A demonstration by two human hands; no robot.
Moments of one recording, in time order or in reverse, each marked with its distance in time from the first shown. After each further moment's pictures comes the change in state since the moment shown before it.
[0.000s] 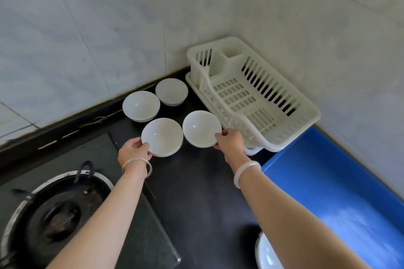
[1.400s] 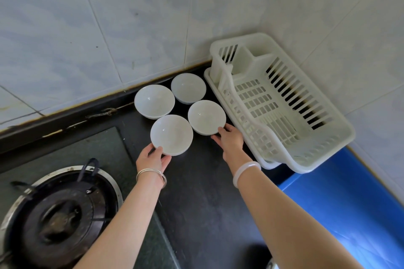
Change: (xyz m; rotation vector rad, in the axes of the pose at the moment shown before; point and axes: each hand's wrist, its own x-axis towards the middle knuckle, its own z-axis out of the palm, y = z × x) left_hand 0.010 -0.020 0.012 -0.360 -0.068 -0.278; right_hand 0.037 -0.016 0.062 0.385 -0.057 0.166
